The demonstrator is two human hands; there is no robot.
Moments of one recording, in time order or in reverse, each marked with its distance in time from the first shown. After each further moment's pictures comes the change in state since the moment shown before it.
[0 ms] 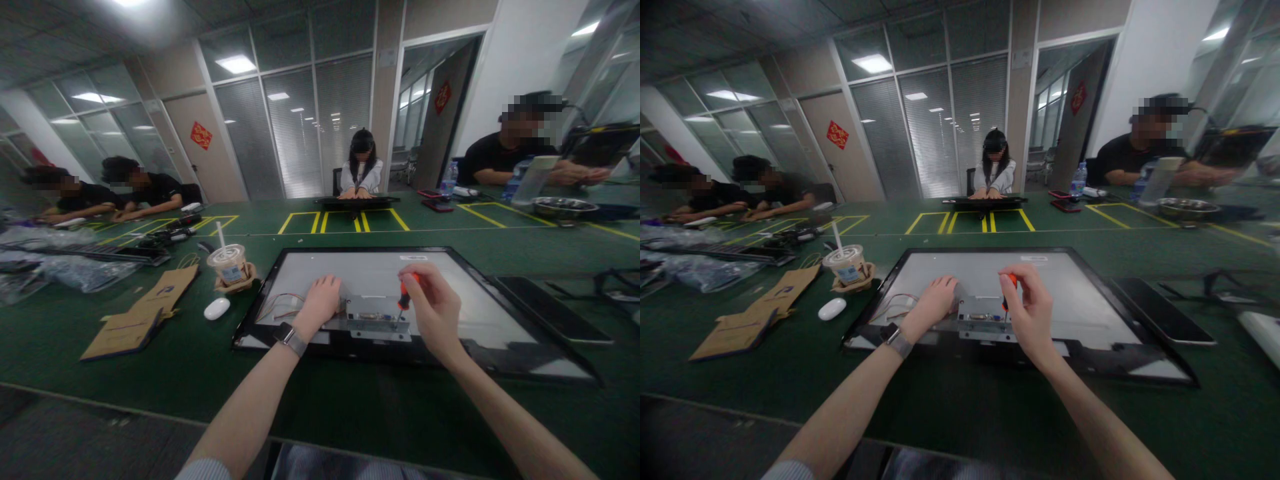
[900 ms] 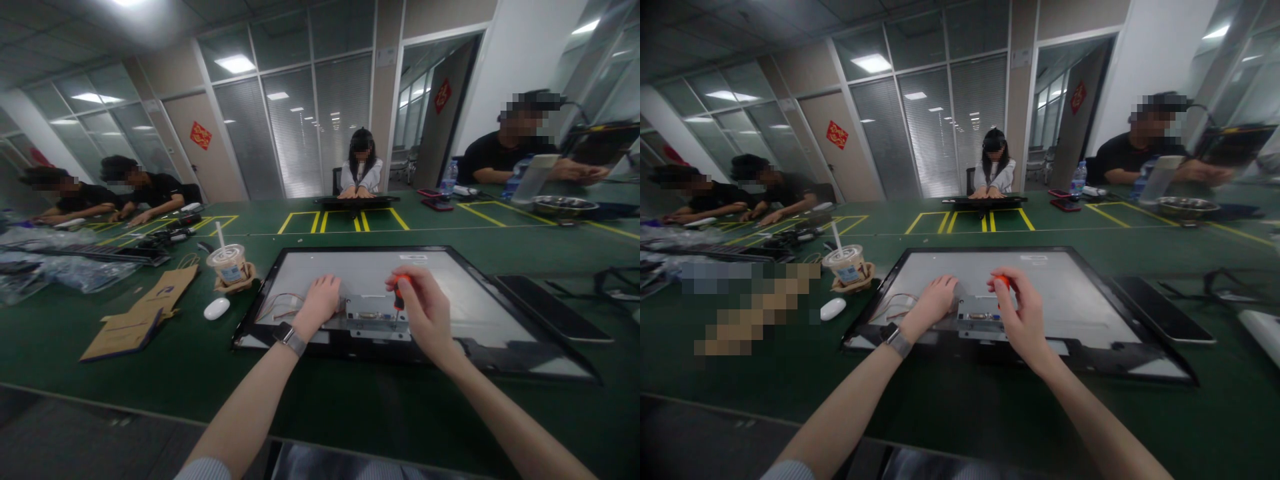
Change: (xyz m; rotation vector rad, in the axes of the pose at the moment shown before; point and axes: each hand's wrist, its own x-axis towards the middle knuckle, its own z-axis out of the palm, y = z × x) left_hand -0.001 -0.001 0.003 0.006 0.027 0.006; right_hand -0.008 0.000 0.003 -0.011 -0.125 -0.044
